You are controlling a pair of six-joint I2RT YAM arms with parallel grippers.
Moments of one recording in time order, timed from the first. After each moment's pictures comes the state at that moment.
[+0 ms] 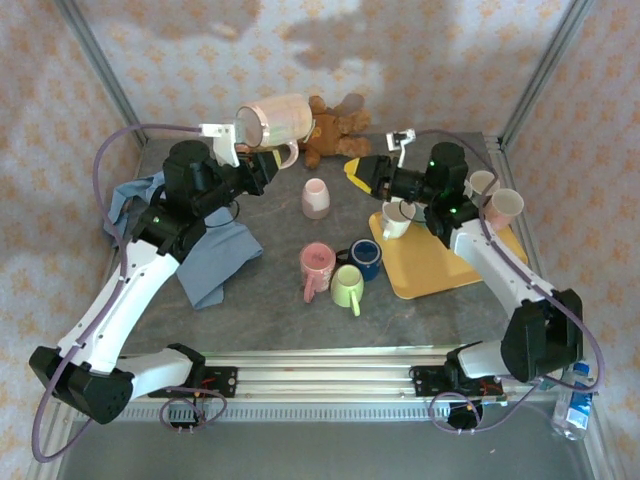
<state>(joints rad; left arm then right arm) -0.35 1.17 1.30 -0.30 0.25 -0.47 0.31 1.39 1.09 0.26 -0.94 1.08</state>
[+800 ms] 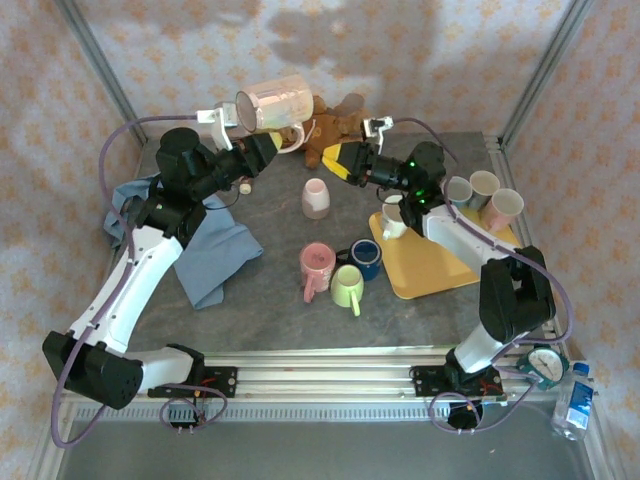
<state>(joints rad) -0.25 1.25 1.30 -0.09 0.48 -0.69 0.39 1.61 1.16 0.78 -0.98 1.35</state>
